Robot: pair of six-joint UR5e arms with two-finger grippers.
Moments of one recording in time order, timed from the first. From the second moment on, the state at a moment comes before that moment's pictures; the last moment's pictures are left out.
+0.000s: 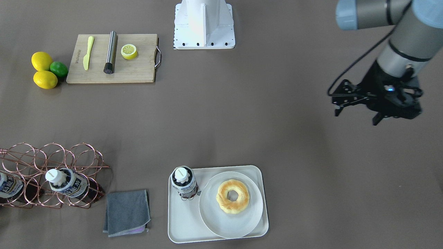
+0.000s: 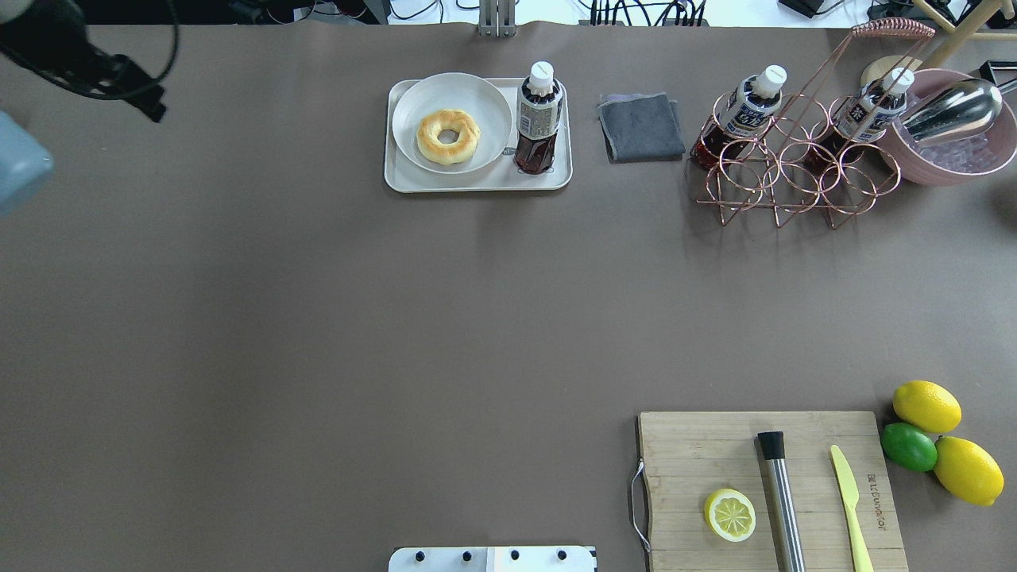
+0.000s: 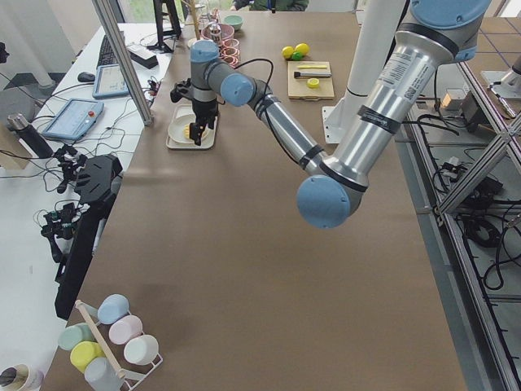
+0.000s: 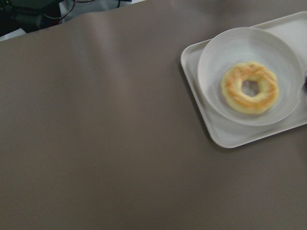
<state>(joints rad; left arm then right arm) -1.13 -2.05 -1.86 -1.39 -2.16 -0.33 1.50 -1.83 1.80 -1.55 2.30 0.09</state>
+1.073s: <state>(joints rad) -1.56 -1.54 -1.70 -1.39 -2.26 0.47 1.50 -1.83 1.80 -1.55 2.31 0.09</state>
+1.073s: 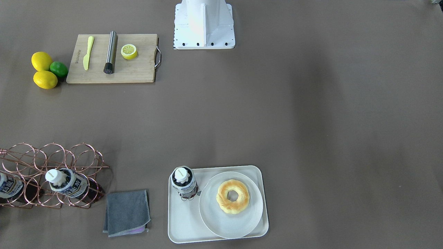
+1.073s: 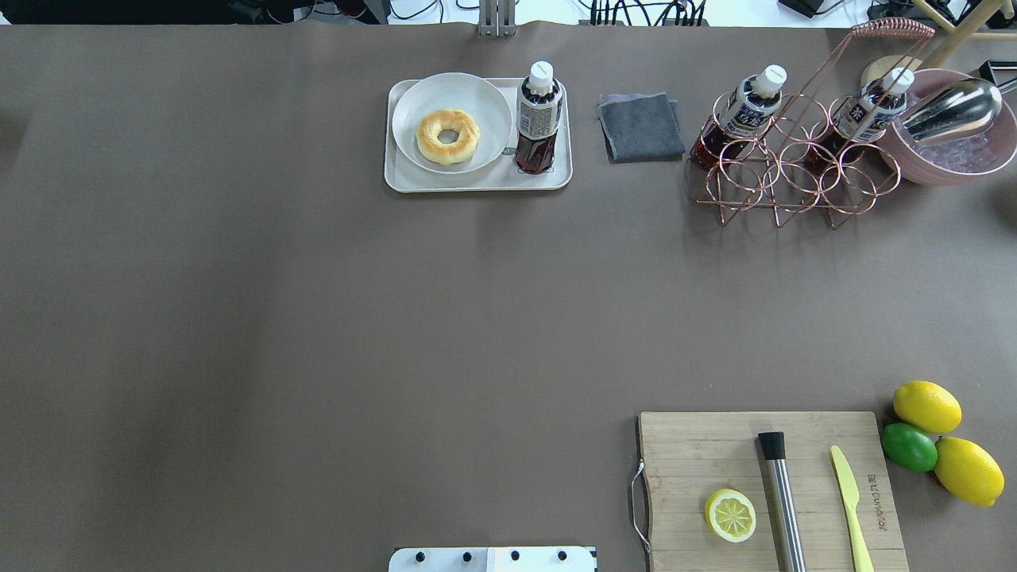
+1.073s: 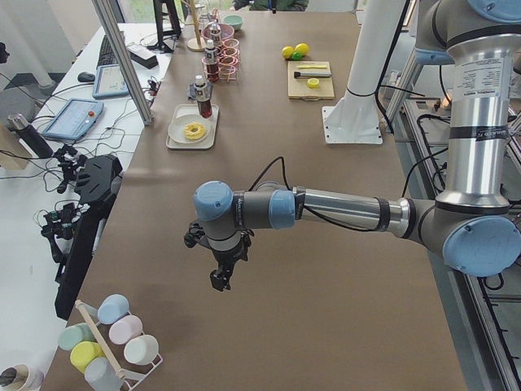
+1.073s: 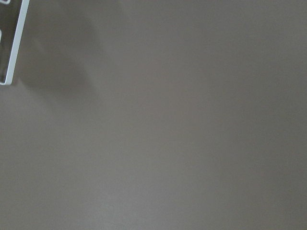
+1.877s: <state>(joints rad) -1.59 -1.45 -1.67 -1.39 -2.25 0.47 1.50 -1.84 1.80 -1.55 2.30 0.09</state>
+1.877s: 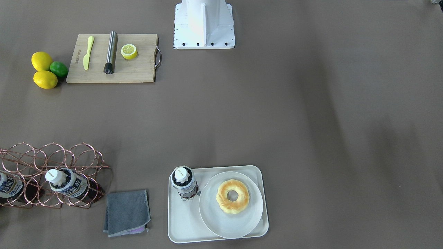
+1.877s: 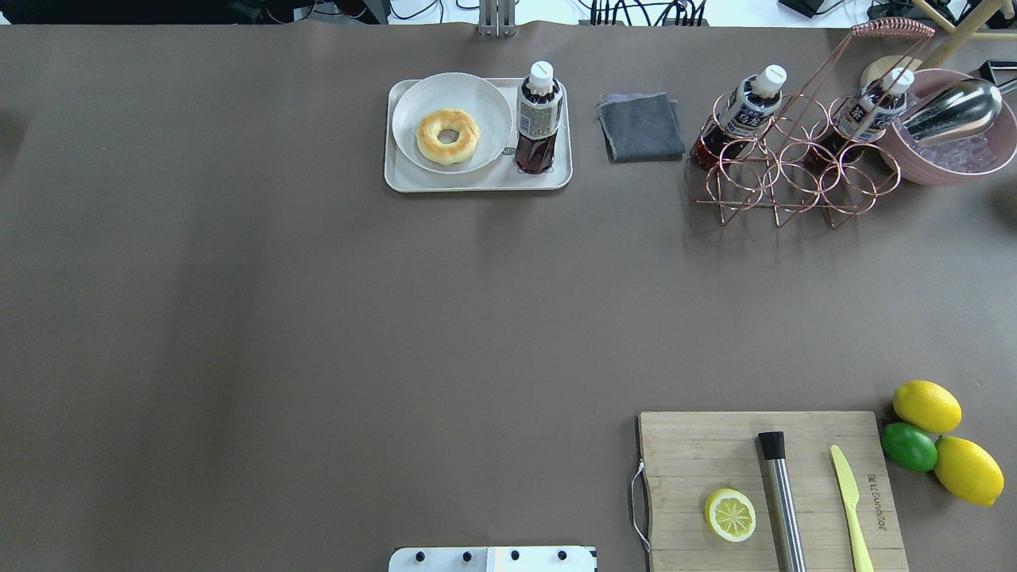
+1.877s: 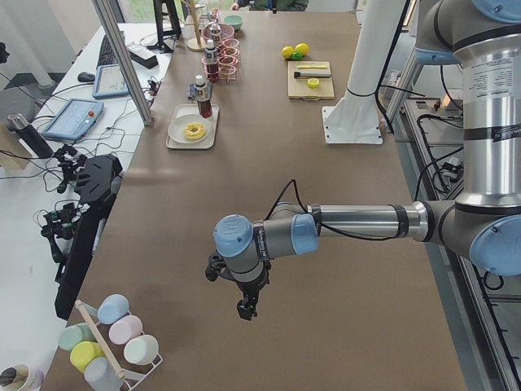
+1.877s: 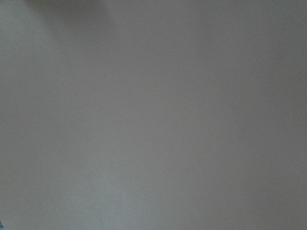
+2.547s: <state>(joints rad) -1.64 -1.42 -1.66 -1.39 -2.26 0.46 1.50 -1.83 1.80 -1.55 2.31 0.09</state>
